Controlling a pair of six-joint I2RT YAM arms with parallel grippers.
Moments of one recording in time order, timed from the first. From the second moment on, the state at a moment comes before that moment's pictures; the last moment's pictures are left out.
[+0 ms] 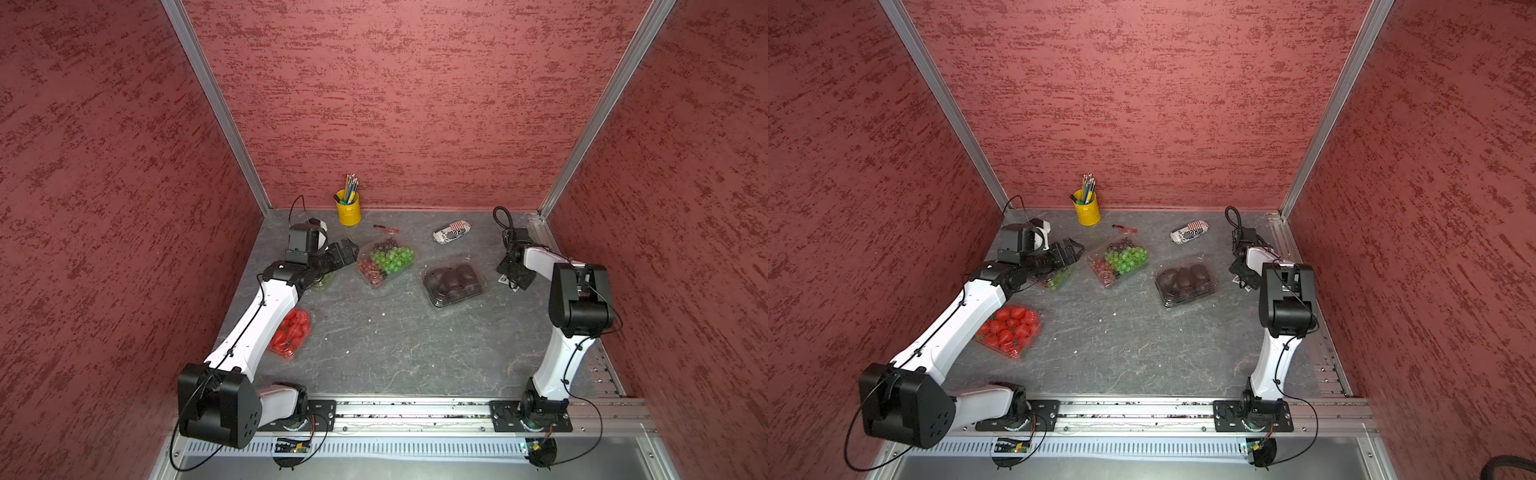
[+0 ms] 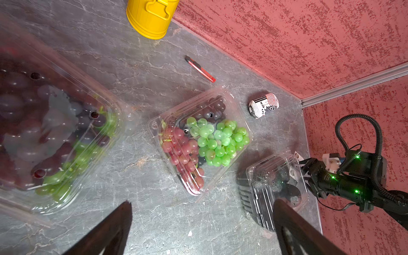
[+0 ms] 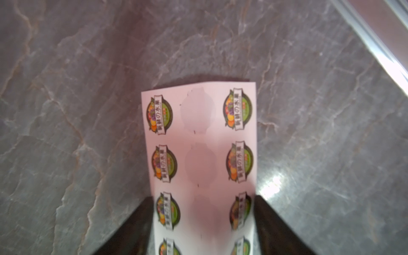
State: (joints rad) left arm -0.17 1.26 1.06 -0.47 0.25 -0.57; right arm -0.08 1.98 1.28 -0.55 0.21 0.71
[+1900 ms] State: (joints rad) left arm -0.40 1.52 1.39 0.06 0.66 -0.89; right arm 0.62 1.41 1.33 -0.10 -0.18 0.59
